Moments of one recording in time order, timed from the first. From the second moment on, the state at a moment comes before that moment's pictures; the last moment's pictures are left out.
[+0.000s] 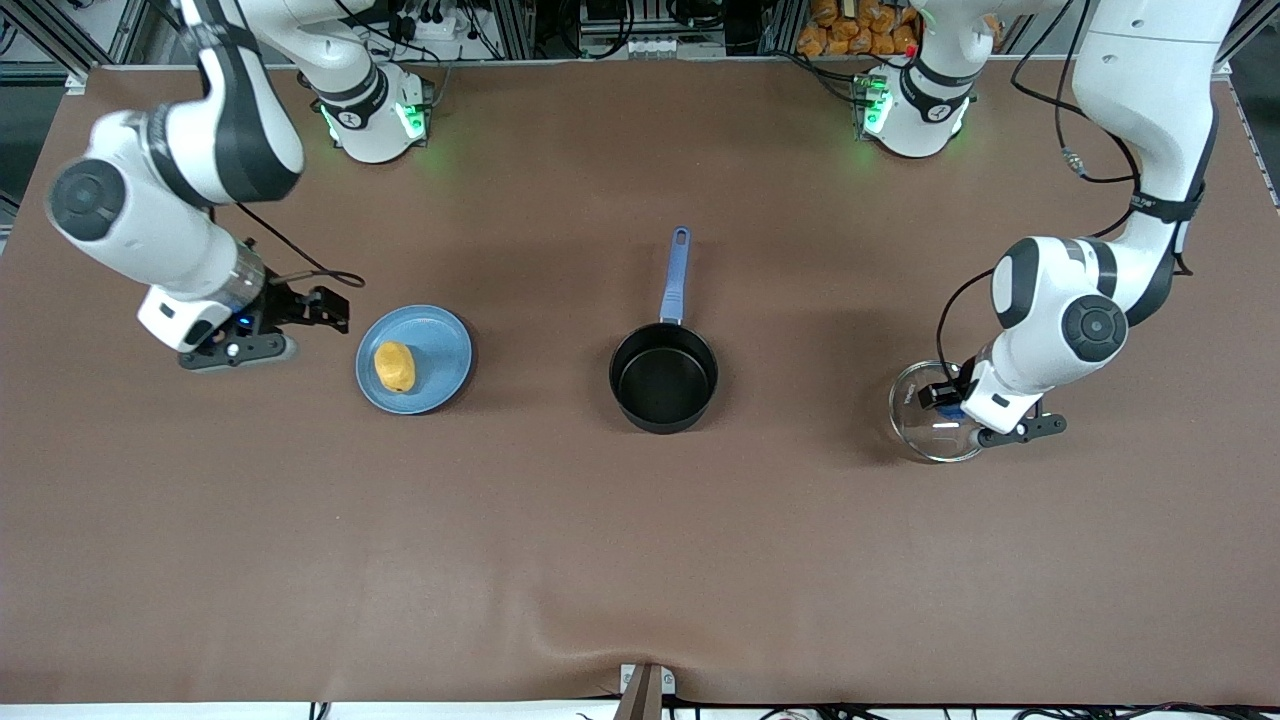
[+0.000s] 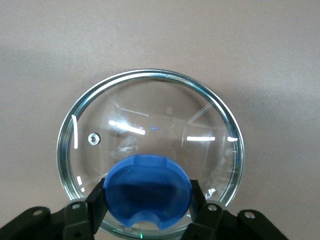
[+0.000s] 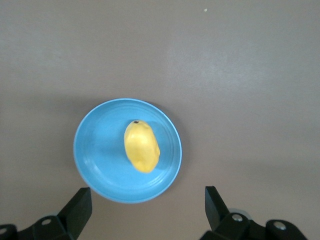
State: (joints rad) left arm 0.00 0.42 -0.10 -2.06 0.03 2.42 -0.30; right arm 0.21 0.03 -0.09 -2.18 0.05 2.19 -0.05
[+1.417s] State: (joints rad) left arm 0.05 -0.05 -0.14 -1.47 0.00 1.47 -0.28; right arm 0.30 0.35 -0.08 -2.22 0.09 2.52 -0.04
